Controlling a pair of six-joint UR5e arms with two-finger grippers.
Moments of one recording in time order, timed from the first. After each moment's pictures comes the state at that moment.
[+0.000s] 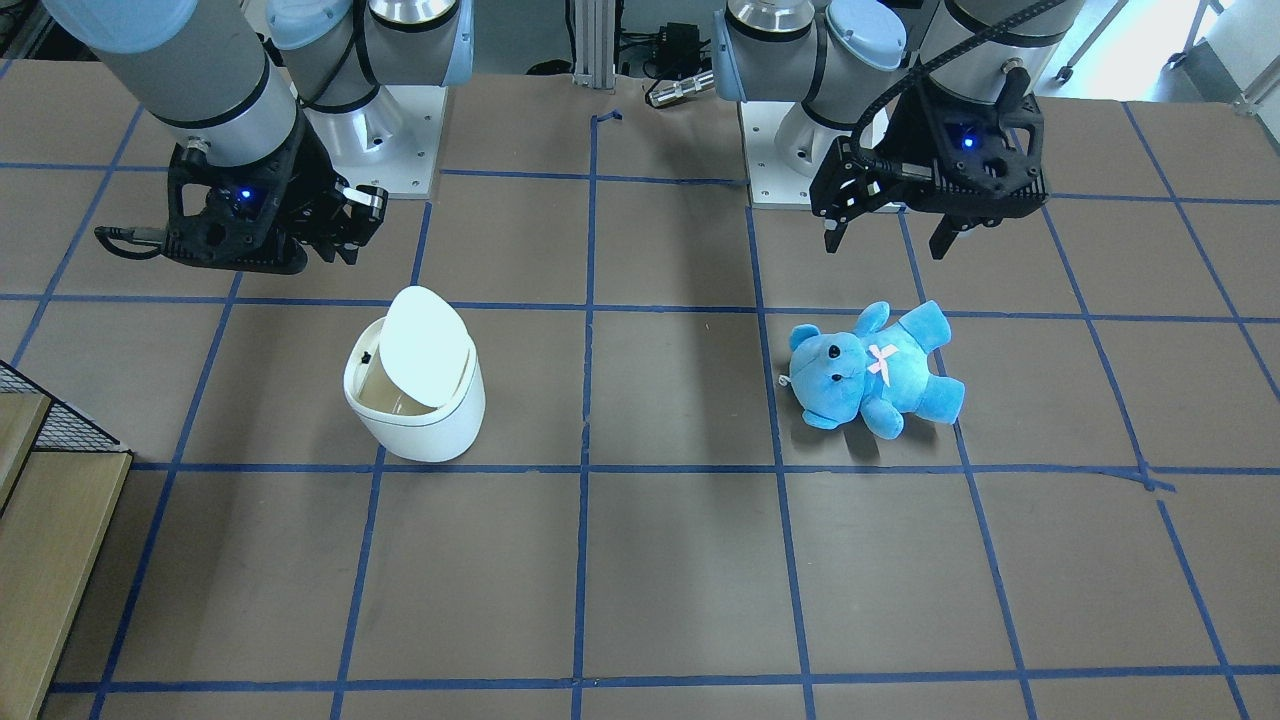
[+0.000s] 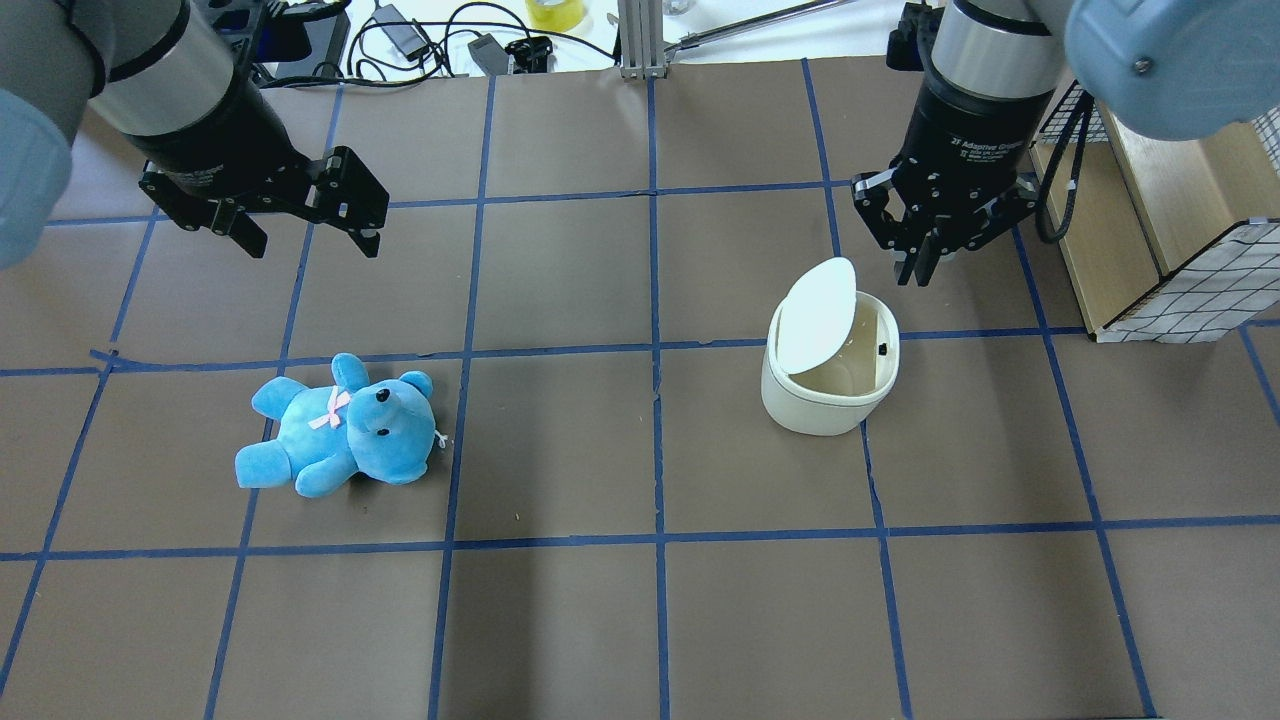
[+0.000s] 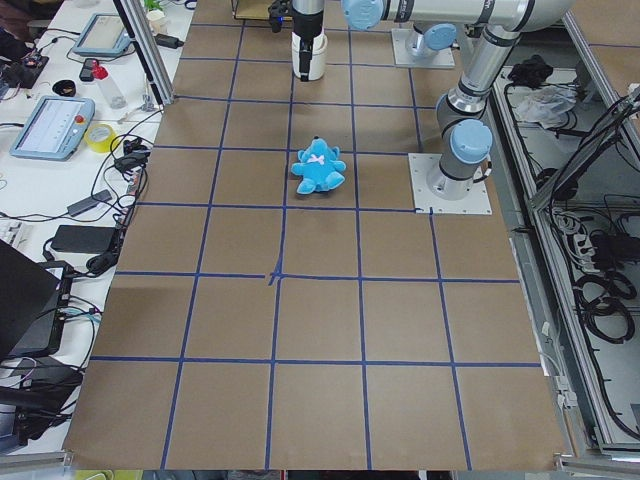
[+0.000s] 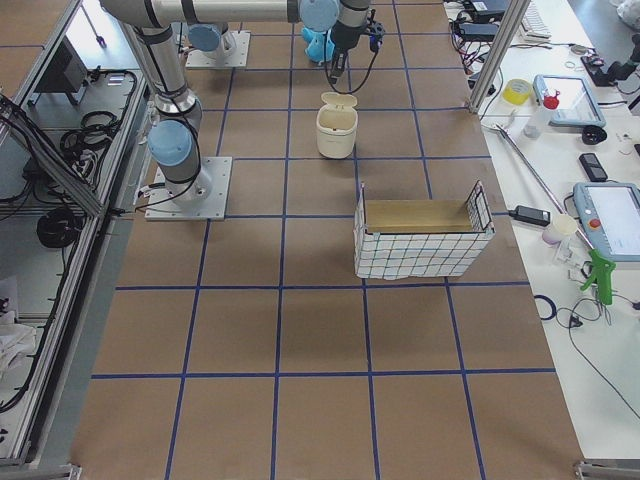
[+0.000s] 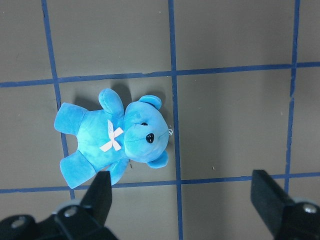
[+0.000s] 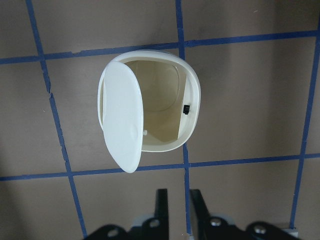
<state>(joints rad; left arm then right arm) -1.54 -1.52 -1.60 -1.55 1.57 0.07 1.61 -1.50 1.50 -1.39 -1.55 0.10</state>
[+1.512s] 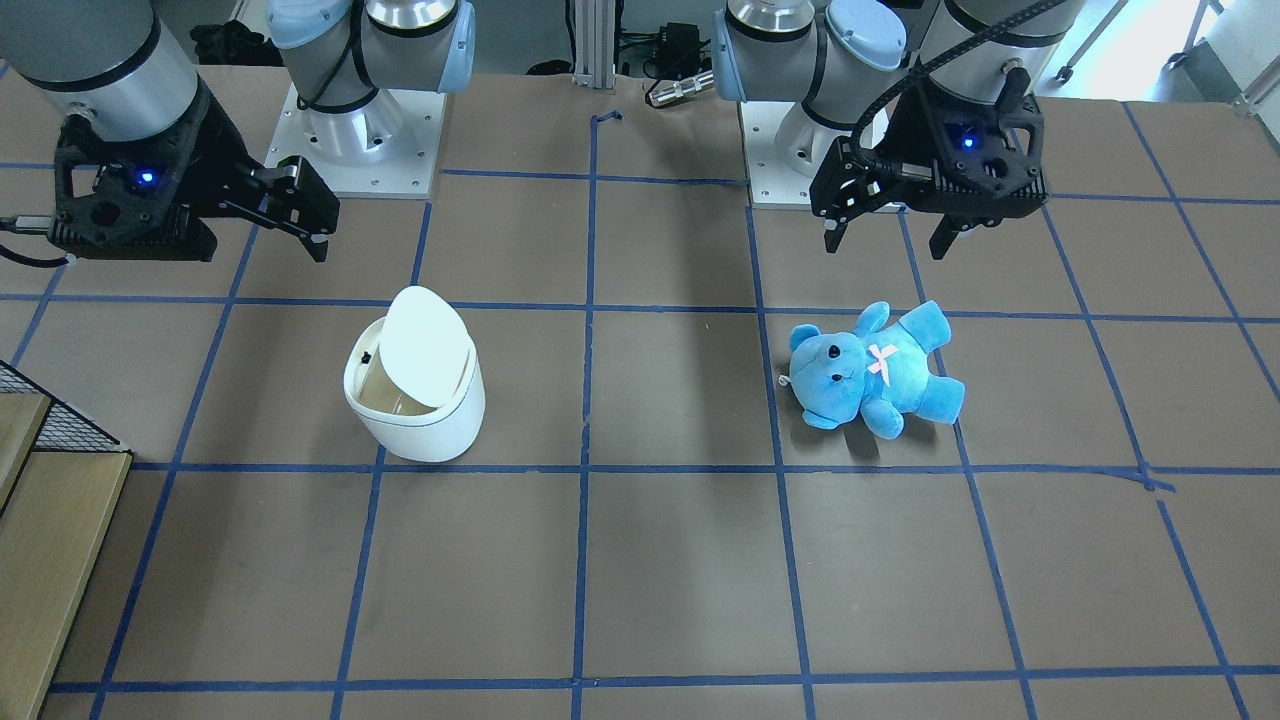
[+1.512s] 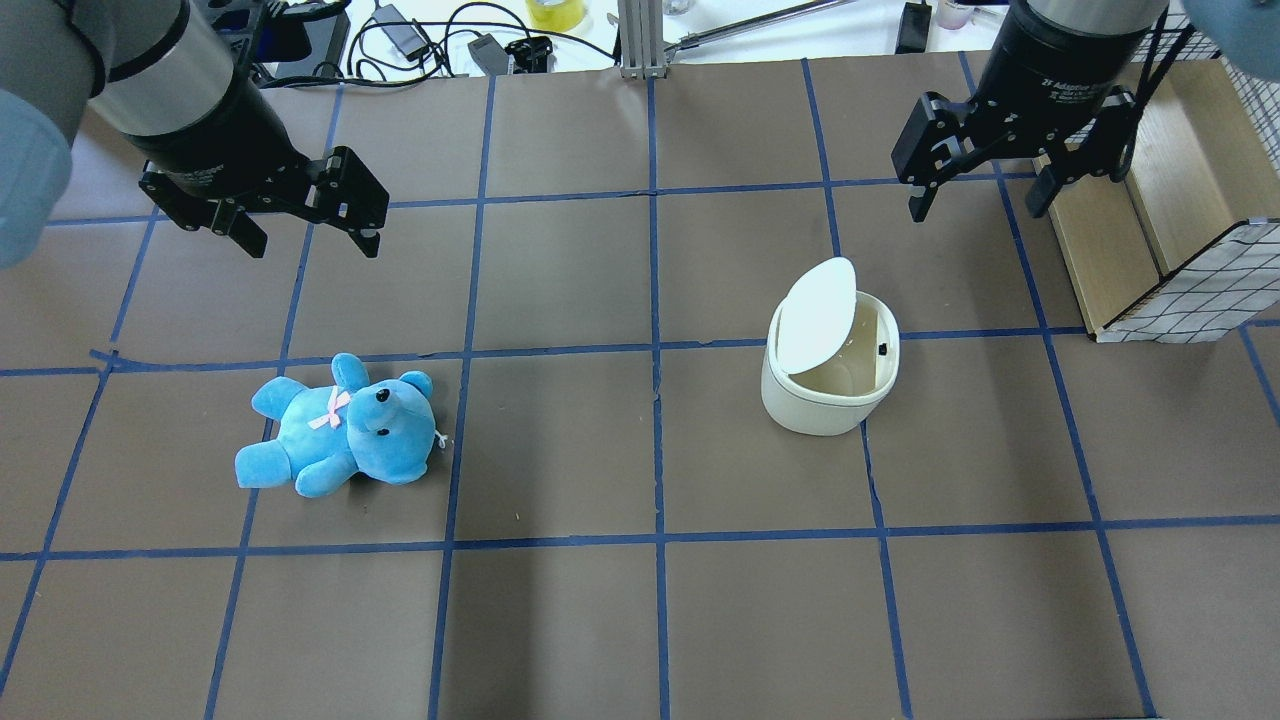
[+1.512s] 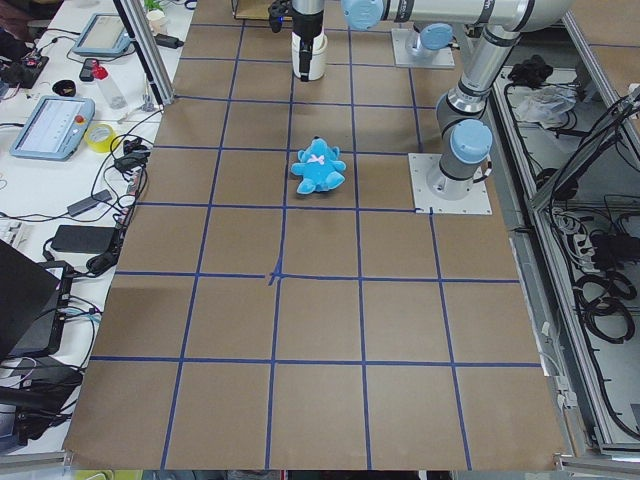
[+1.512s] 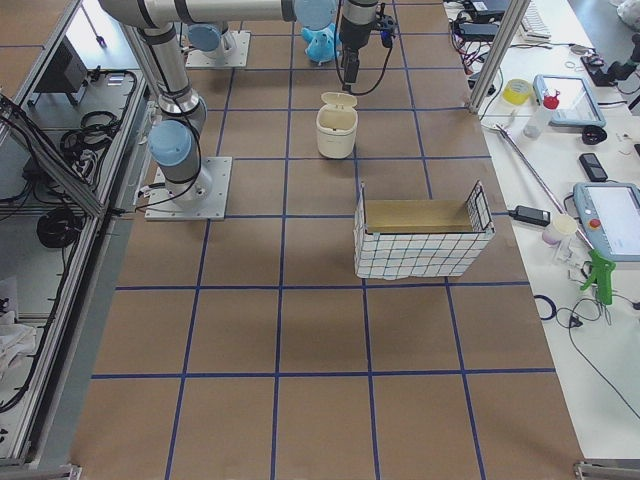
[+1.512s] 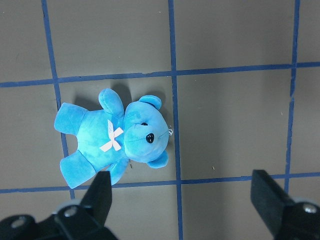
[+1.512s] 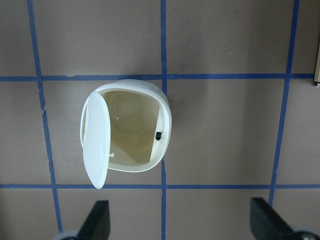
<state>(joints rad) -1.54 -1.52 -1.60 -1.55 1.57 0.07 1.52 -1.51 1.46 -1.41 -1.55 -0.04</state>
